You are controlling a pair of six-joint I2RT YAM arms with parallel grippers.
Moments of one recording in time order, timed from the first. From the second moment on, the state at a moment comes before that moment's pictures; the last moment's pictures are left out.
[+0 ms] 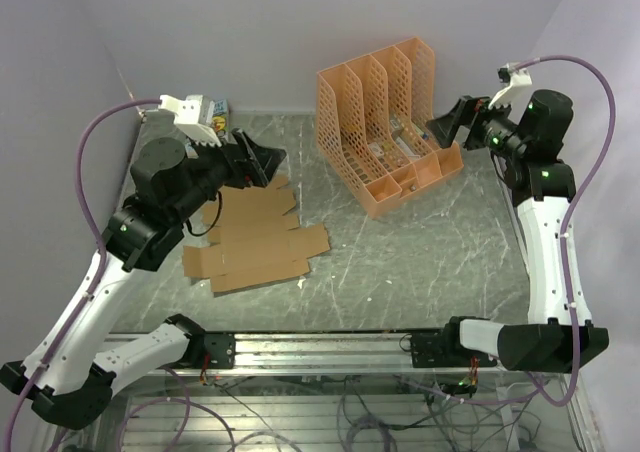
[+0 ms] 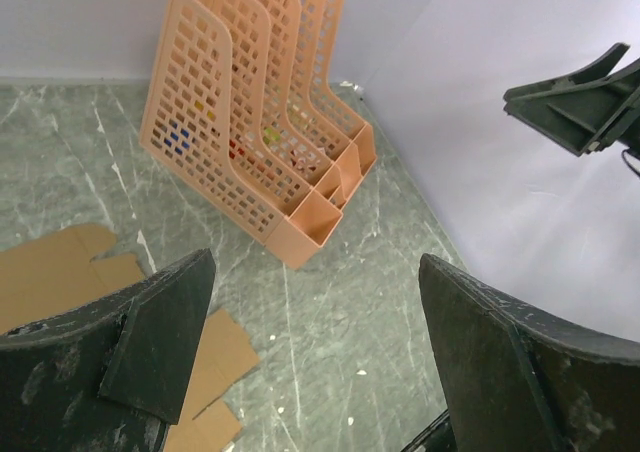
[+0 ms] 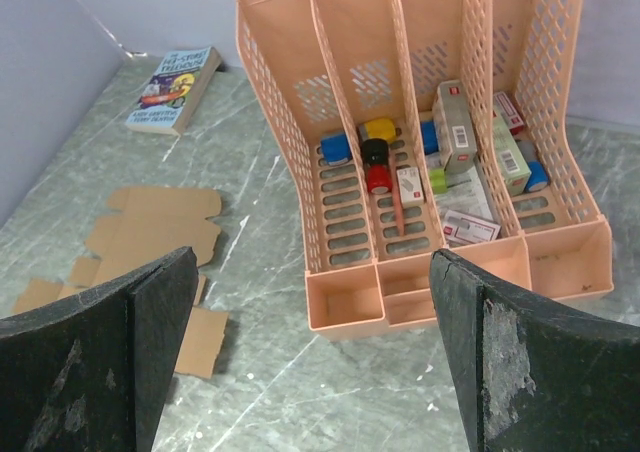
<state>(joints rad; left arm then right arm) -0.56 0.95 1.31 -0.40 0.02 -0.48 -0.06 1.23 1.47 -0.46 -0.53 0.12</state>
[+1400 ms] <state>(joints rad) -0.53 0.63 0.61 -0.22 0.04 -0.70 0.36 1.53 0.83 -0.13 -0.80 0.05</state>
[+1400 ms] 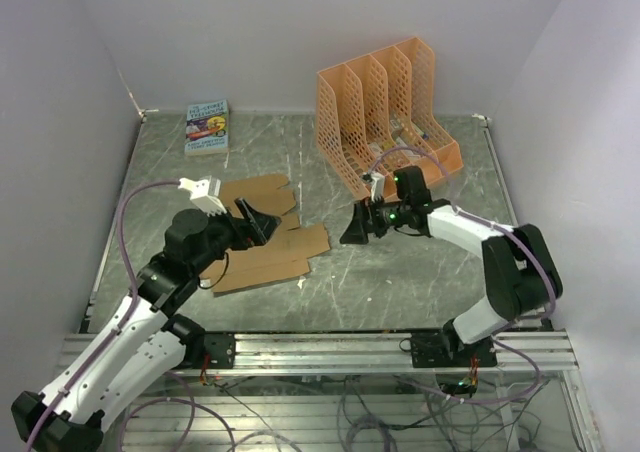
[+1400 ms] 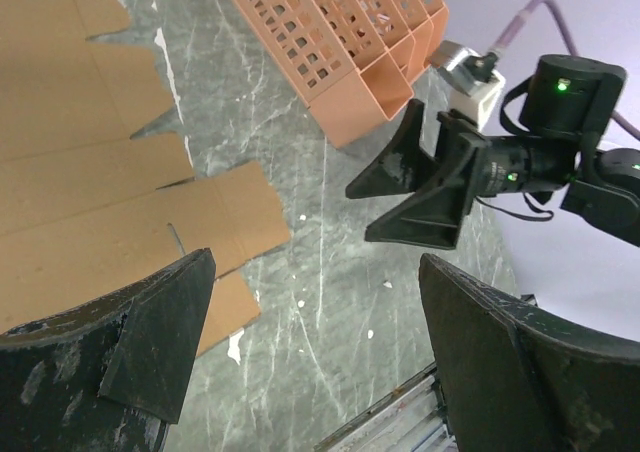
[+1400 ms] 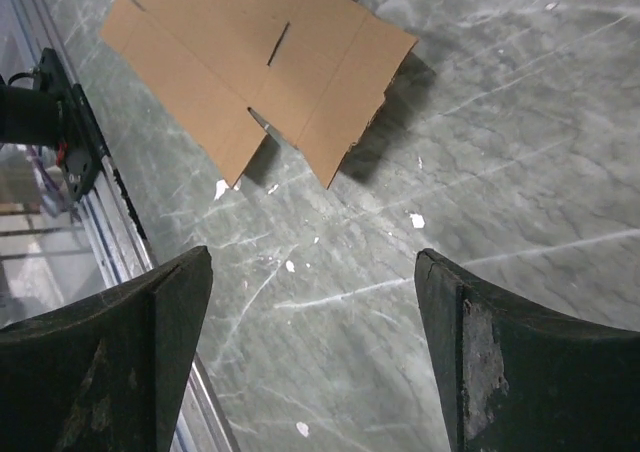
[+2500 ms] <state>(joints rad) -0.52 0.65 0.55 -0.11 0.07 -0.67 0.12 1.80 1.21 -0.66 -0.80 -0.49</state>
